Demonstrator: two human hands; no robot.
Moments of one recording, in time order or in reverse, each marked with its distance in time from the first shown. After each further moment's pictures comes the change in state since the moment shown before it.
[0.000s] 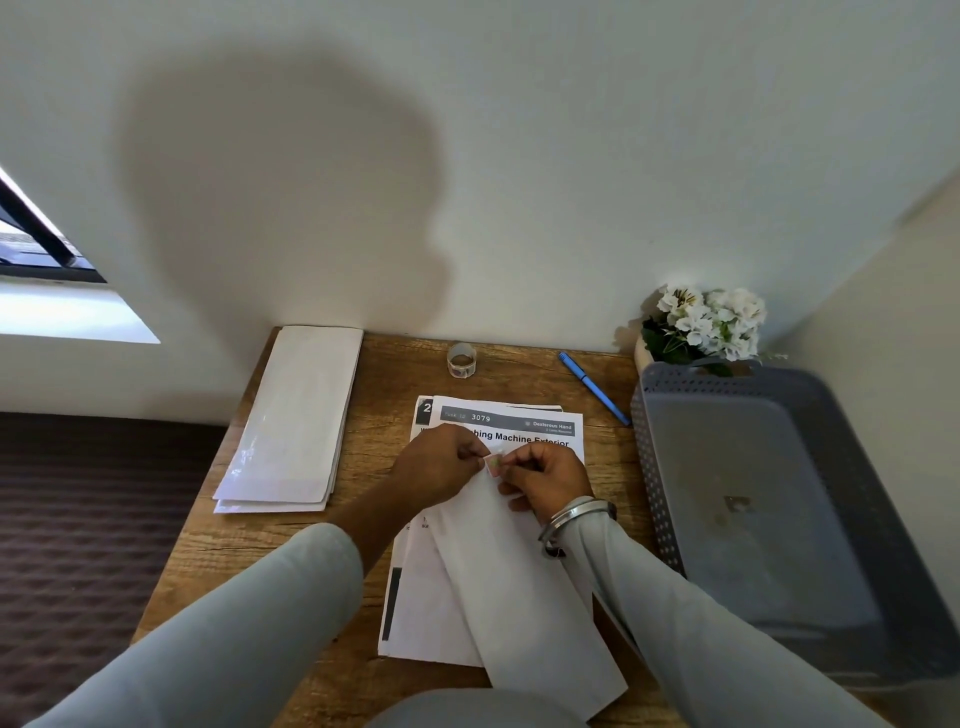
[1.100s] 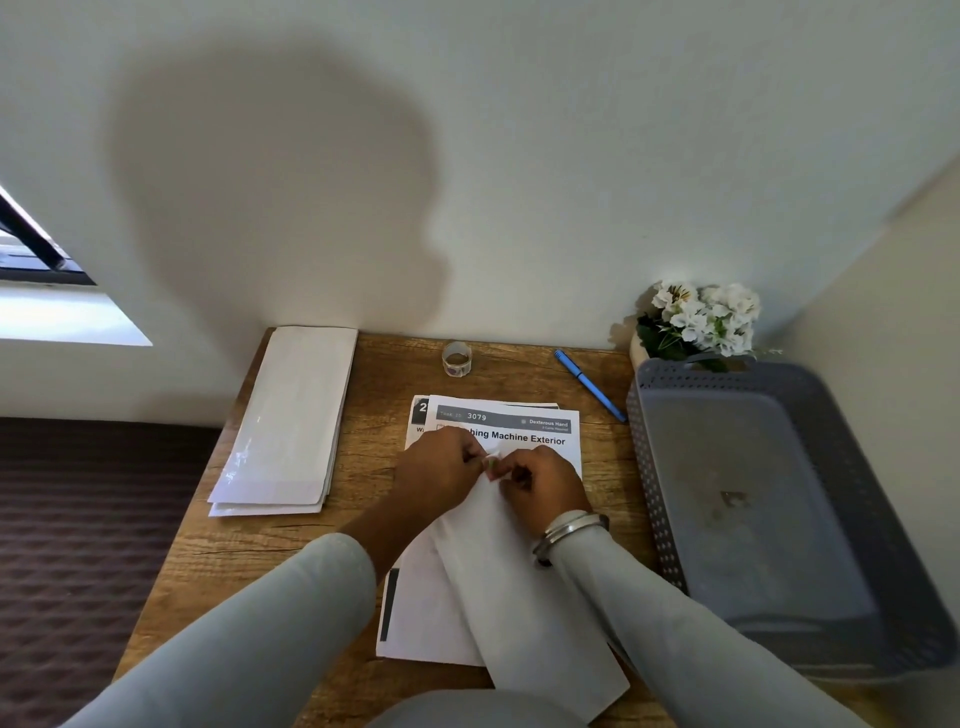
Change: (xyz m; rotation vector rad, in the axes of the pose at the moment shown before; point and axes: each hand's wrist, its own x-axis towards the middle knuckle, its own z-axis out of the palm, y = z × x) left_hand 0.005 -0.003 0.019 0.132 0.145 -0.028; right_hand -0.006 0.008 -0.006 -0.687 -0.012 -0.311
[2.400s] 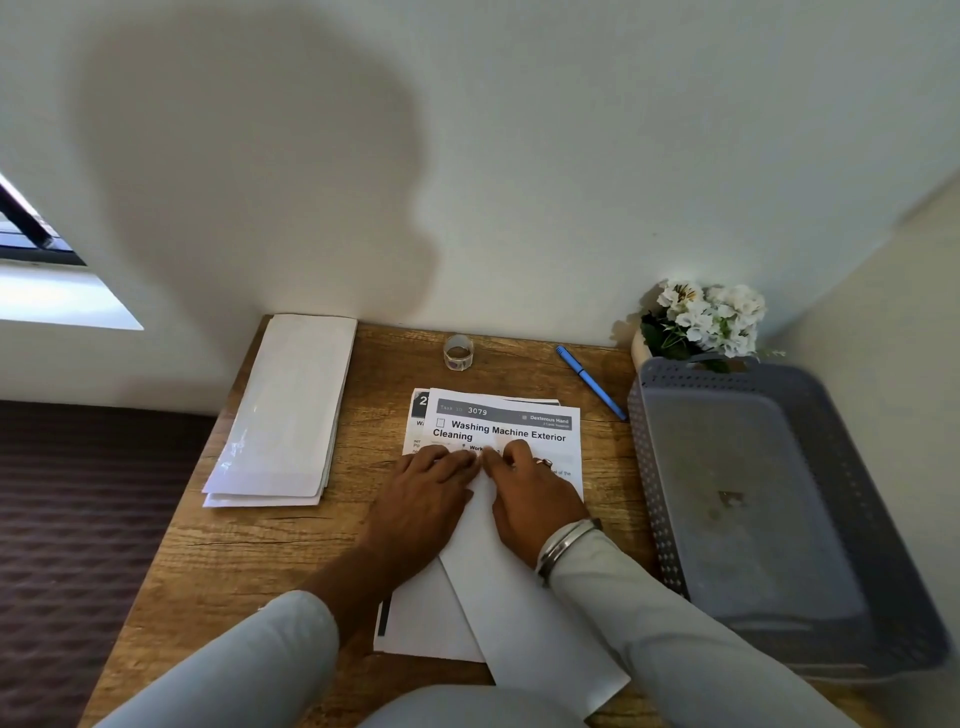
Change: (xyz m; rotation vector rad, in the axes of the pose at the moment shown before) left_hand -0.044 -0.052 0.027 0.485 0.381 0.562; right_hand -0.016 -0.015 0.006 -0.585 -0.118 -0.195
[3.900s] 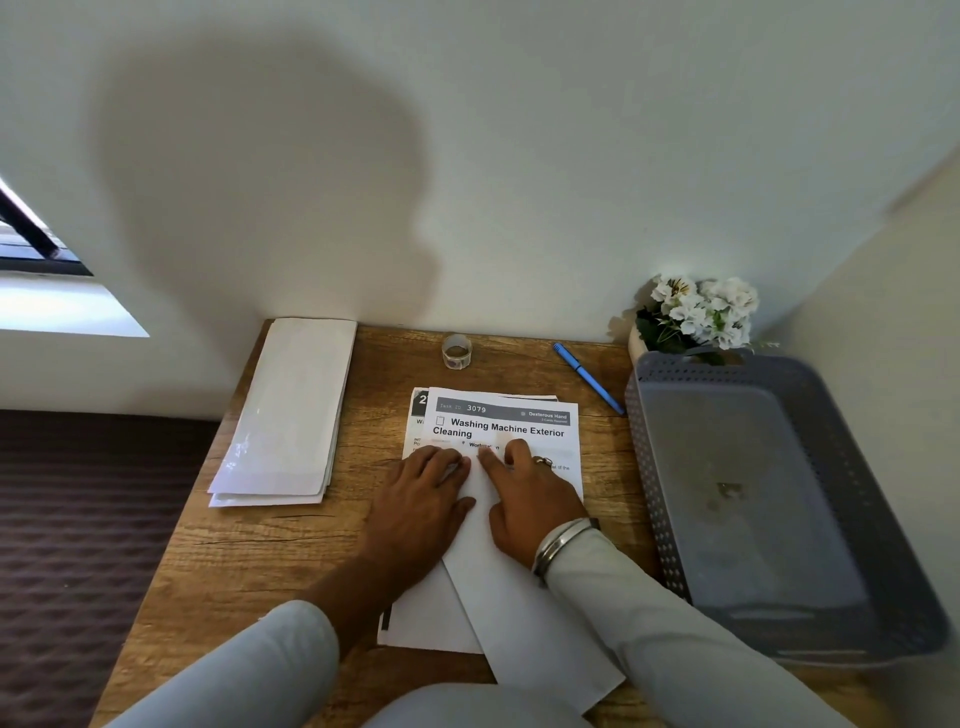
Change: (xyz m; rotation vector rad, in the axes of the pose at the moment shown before) left_hand -0.011 0.007 -0.008 0.038 -0.070 -0.086; right_hand -0.011 -0.004 -0.004 0.014 -0.021 0.008
